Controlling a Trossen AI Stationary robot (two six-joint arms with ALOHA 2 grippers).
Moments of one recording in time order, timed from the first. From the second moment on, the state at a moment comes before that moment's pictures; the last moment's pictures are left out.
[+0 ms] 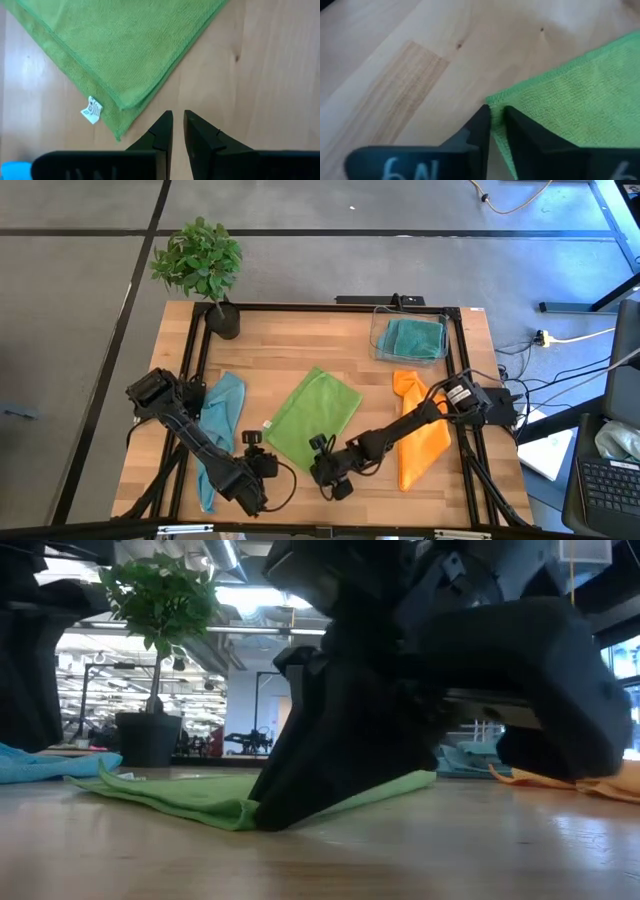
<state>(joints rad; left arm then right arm) -0.79 1.89 1.22 -0.93 -0.52 -0.86 0.43 2.18 1.34 -0.01 0.15 -0.17</state>
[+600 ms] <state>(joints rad) -0.82 1.88 1.22 -0.82 -0.54 -0.60 0.47 2.12 1.33 -0.19 0.08 -0.09</state>
